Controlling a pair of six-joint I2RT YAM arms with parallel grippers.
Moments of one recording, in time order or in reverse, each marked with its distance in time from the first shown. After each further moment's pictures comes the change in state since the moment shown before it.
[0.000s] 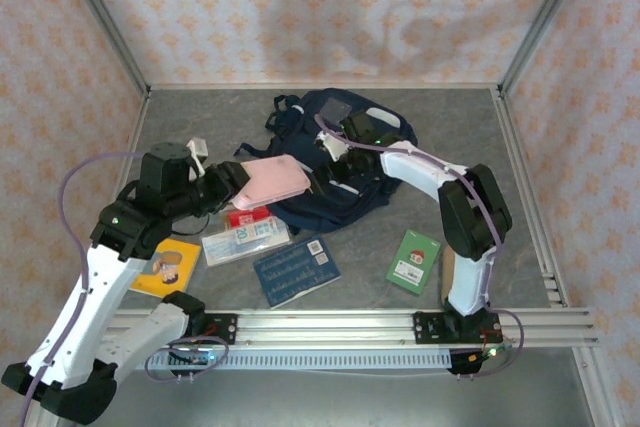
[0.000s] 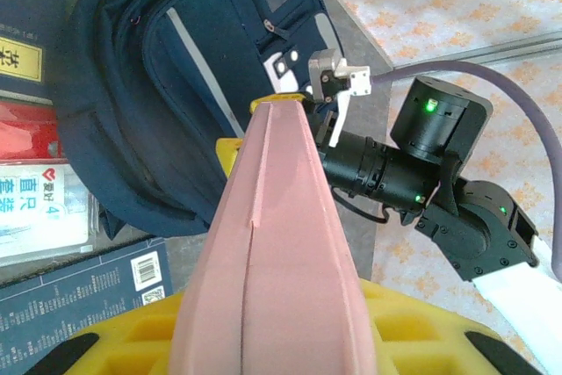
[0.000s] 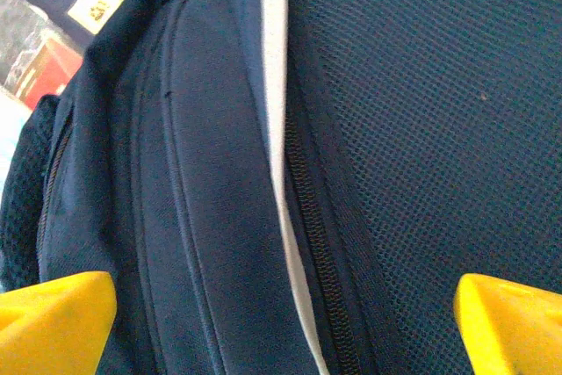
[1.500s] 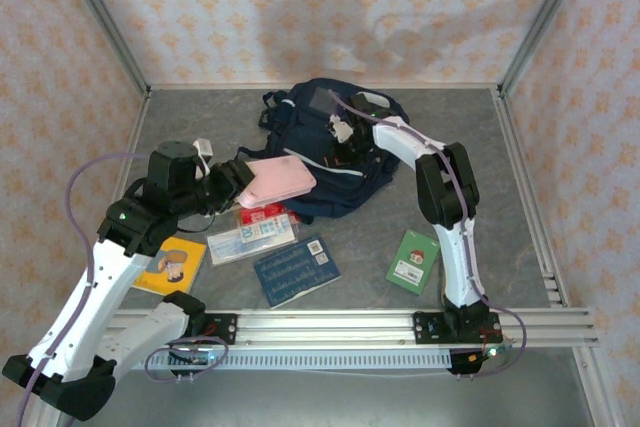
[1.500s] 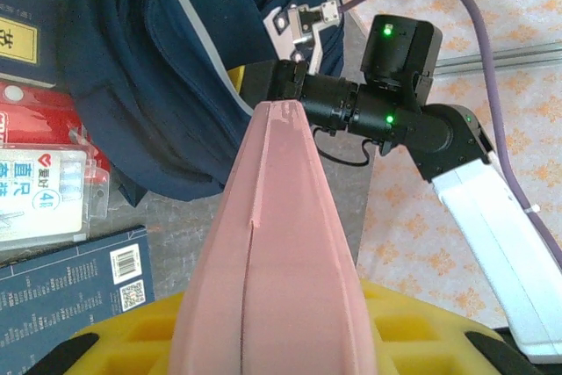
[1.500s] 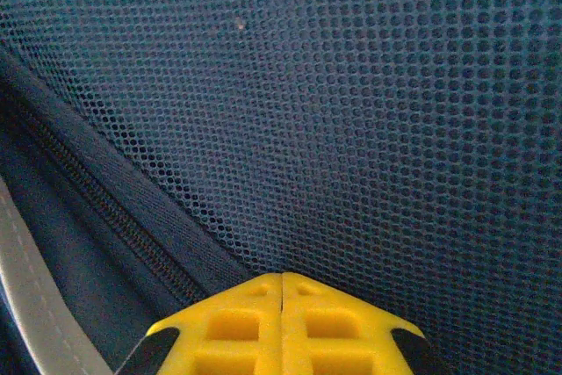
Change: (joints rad) left arm -0.024 0.027 -0.020 0.044 -0.003 -0.080; right arm -0.110 0.328 0.386 -0.261 -0.016 0.286
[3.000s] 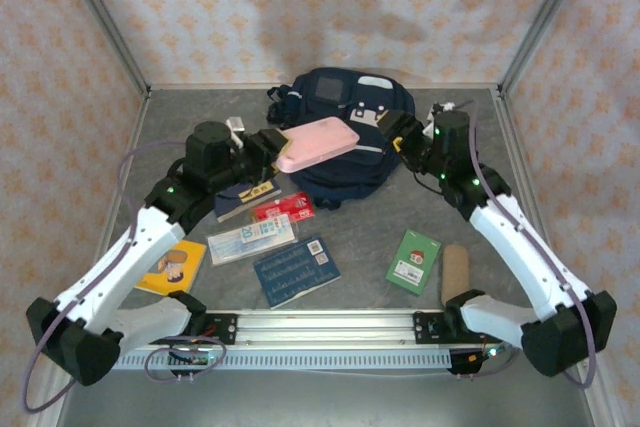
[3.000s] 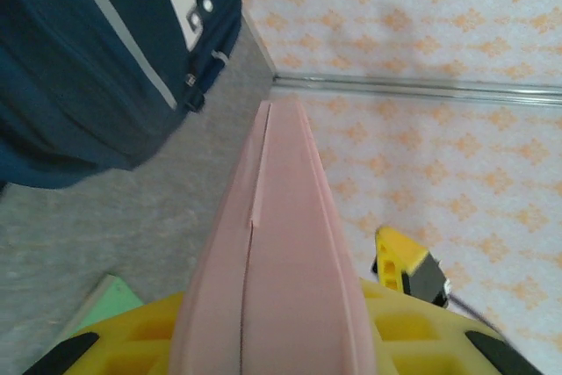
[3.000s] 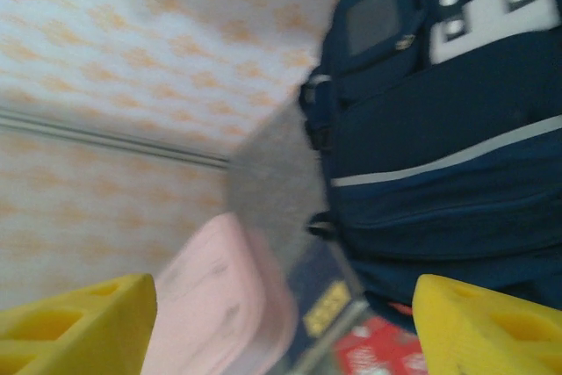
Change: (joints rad) left arm -0.094 0.180 -0.063 0.478 0.001 -0.319; right arm -0.065 -1.054 -0.662 0.376 0.301 0.853
